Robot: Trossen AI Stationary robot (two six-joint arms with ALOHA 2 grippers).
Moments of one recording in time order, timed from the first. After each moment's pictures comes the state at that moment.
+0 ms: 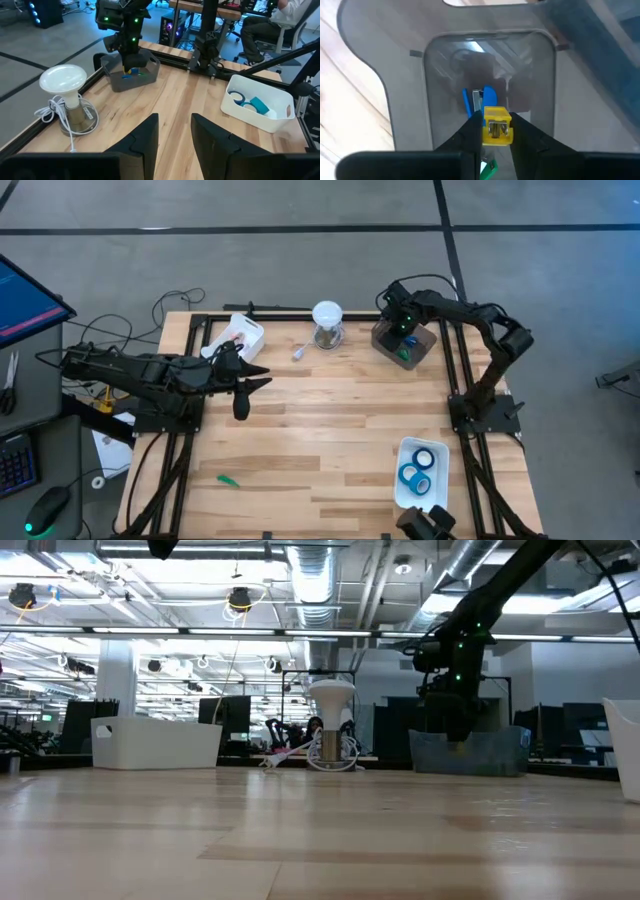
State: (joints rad) left arm -0.24 0.88 0.92 -0.41 -0.52 -0.30; right arm -0.85 1.72 1.12 -0.75 0.03 -0.12
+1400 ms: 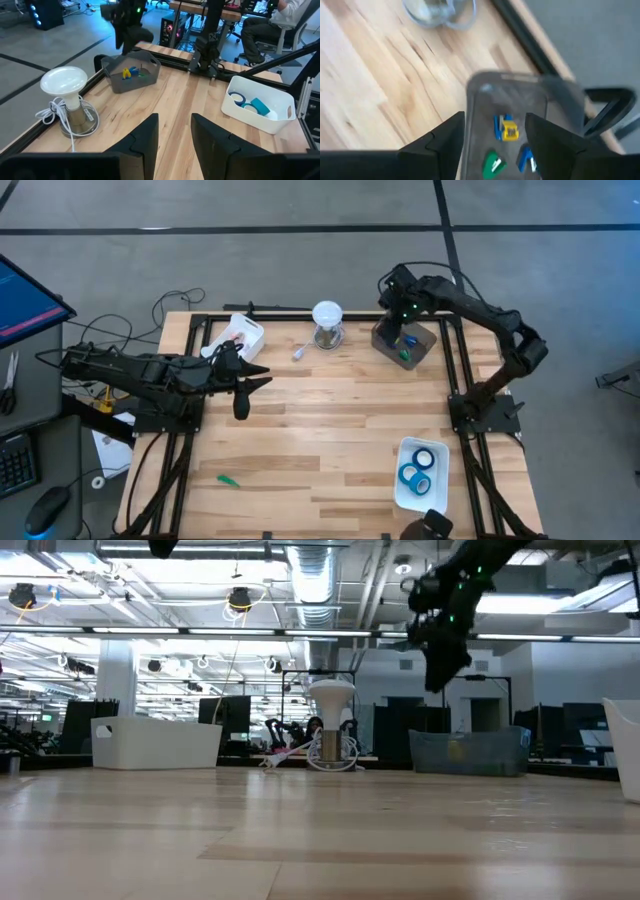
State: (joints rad) left arm -0.24 0.88 0.92 -0.40 -0.53 -0.29; right arm -0.77 1.58 1.33 -0.94 -0.03 -0.18
